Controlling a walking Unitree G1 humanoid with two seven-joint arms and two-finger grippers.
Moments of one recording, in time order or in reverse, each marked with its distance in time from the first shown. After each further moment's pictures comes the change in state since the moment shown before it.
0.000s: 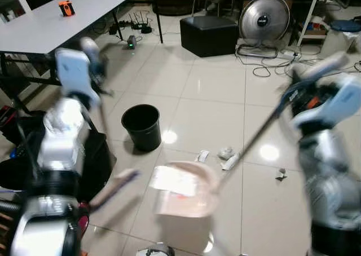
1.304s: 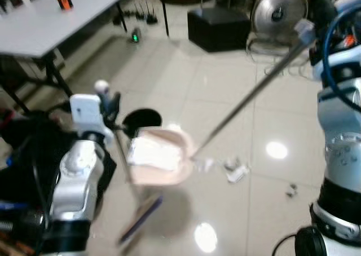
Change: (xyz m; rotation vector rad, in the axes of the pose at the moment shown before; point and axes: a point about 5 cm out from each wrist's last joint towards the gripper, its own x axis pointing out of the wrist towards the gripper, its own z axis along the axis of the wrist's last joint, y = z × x) left arm -0.051 -0.034 -0.026 -0.106 0.087 0.018; right arm 0.032 0.025 0.070 0.191 -0.149 0.105
